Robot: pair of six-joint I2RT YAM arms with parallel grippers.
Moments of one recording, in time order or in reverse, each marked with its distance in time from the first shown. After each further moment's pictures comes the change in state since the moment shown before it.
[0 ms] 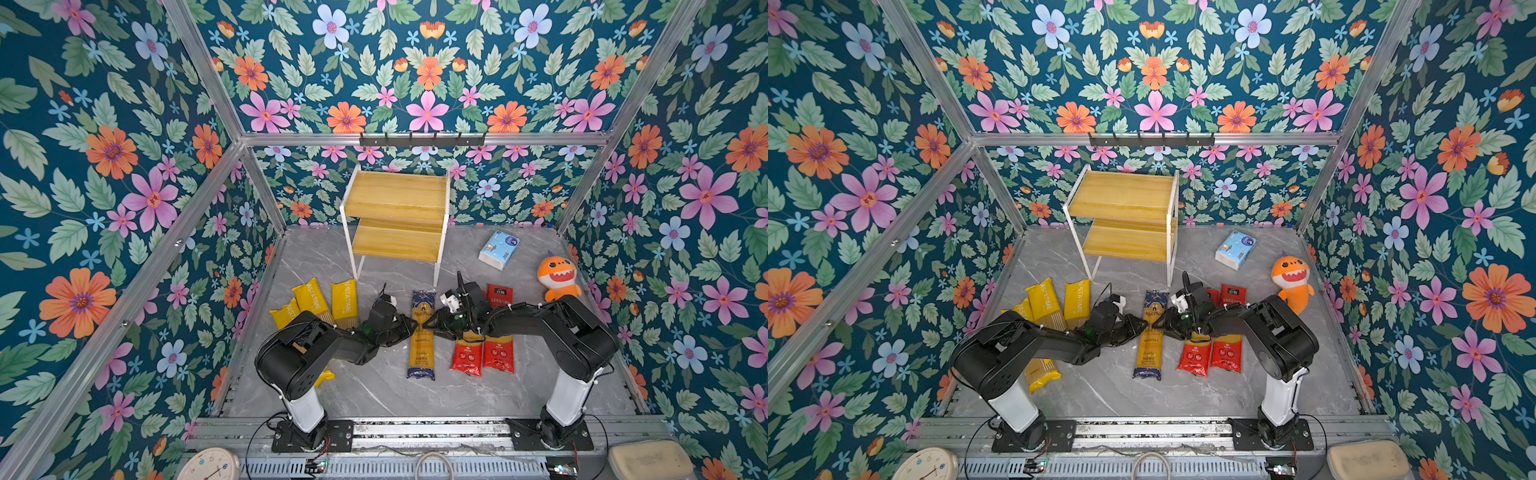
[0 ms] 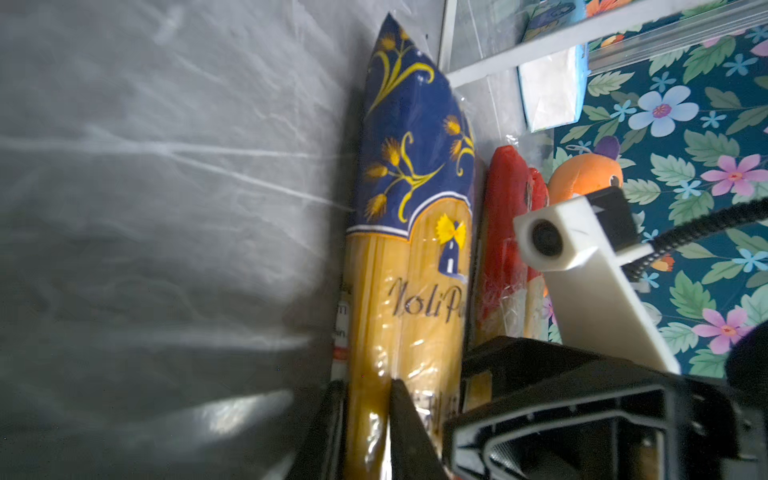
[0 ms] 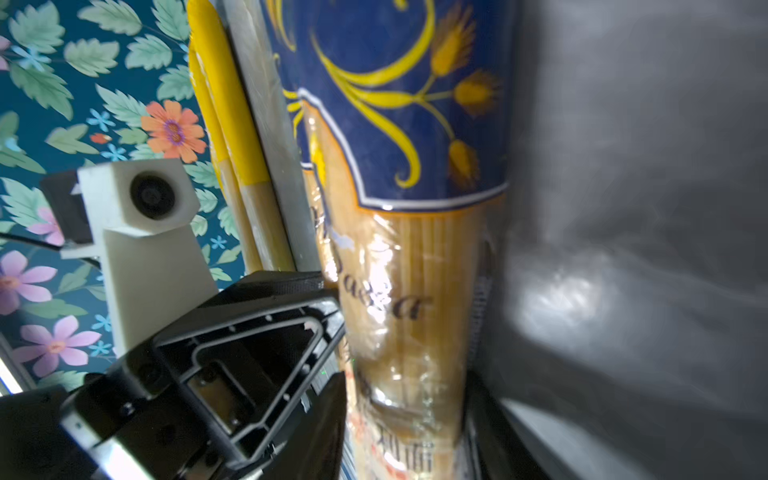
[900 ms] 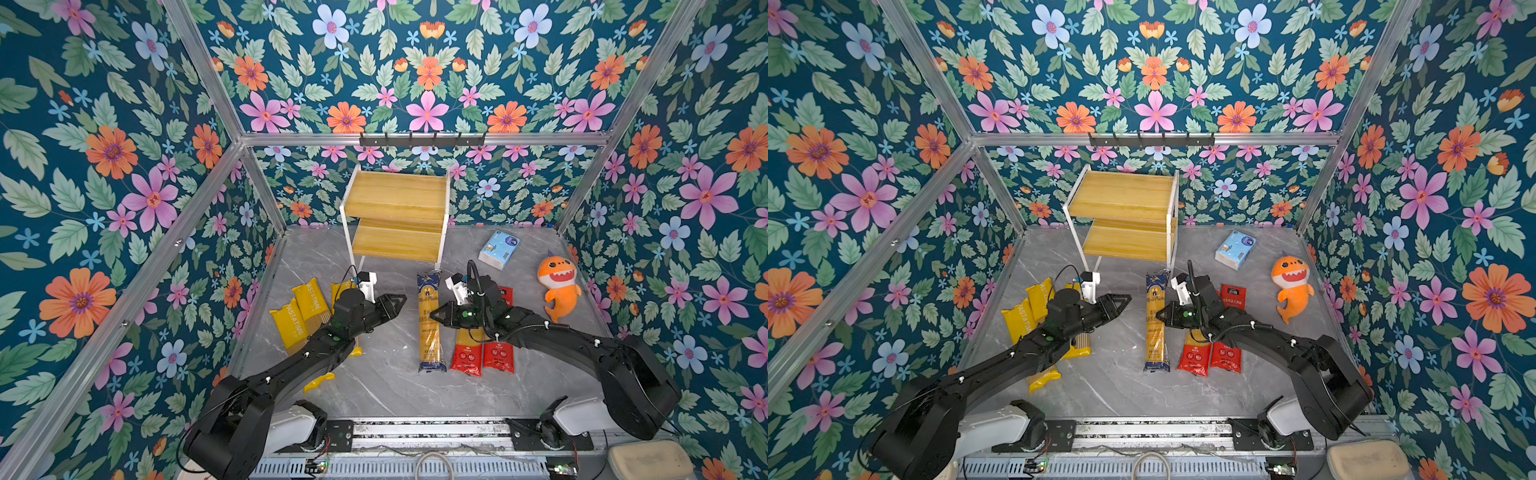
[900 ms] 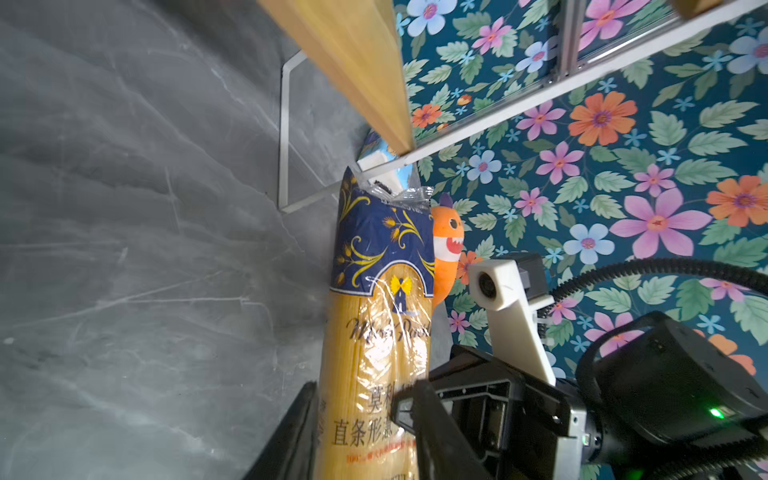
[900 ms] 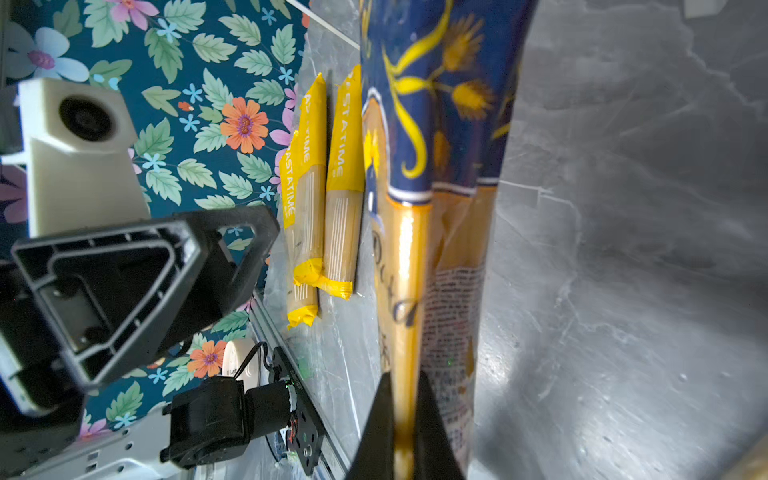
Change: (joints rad) left arm 0.162 -0.544 0.000 -0.237 0.124 0.113; right arm 0.071 -0.423 -0.005 -0.211 0.189 -0.216
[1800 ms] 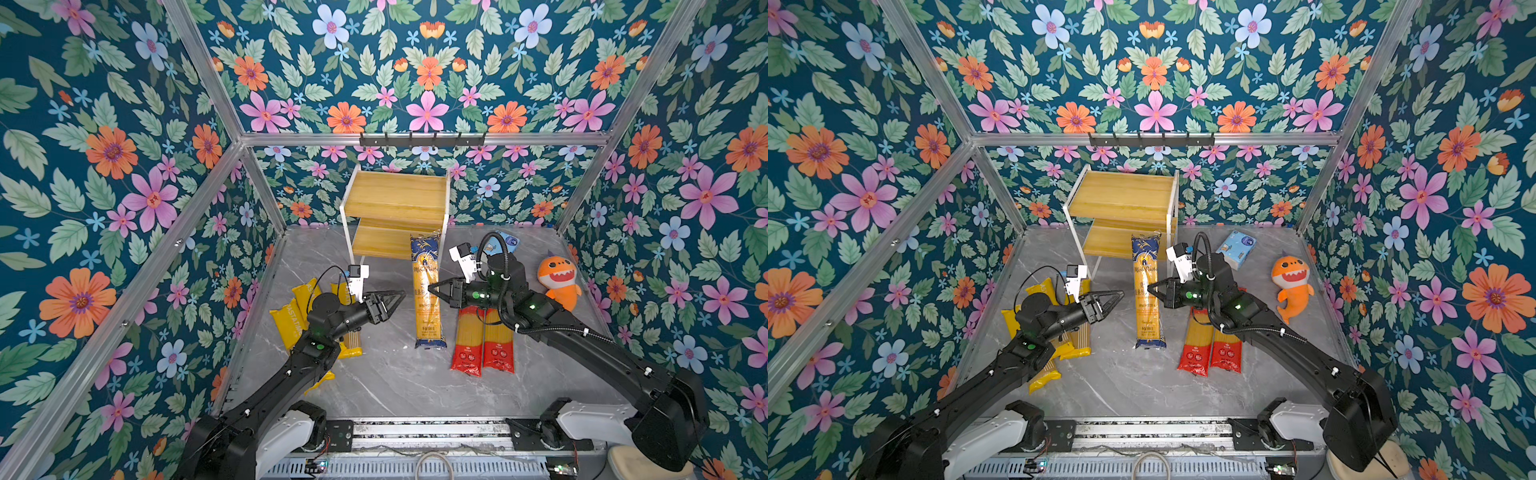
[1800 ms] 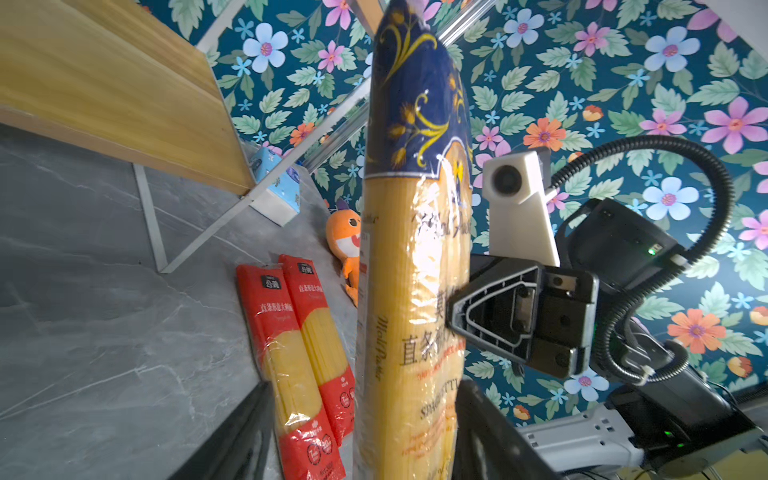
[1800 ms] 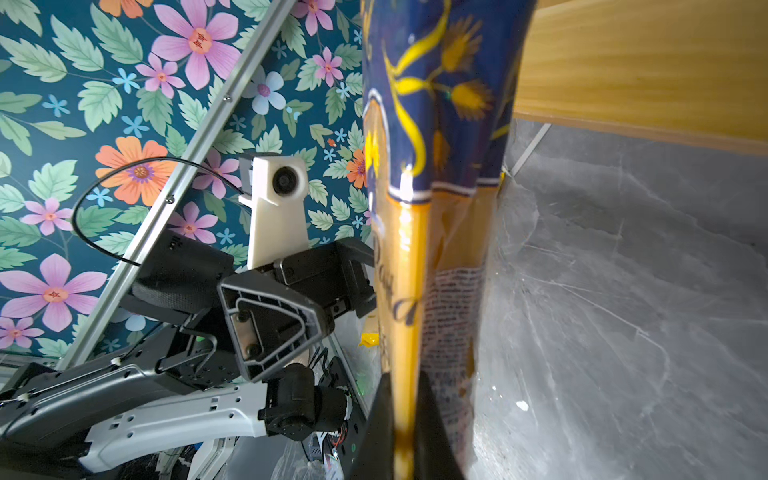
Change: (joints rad) left arm 0.074 -0.159 -0.058 0.200 0.272 0.053; right arm 0.005 -0.151 0.231 -0.100 -0.061 -0.111
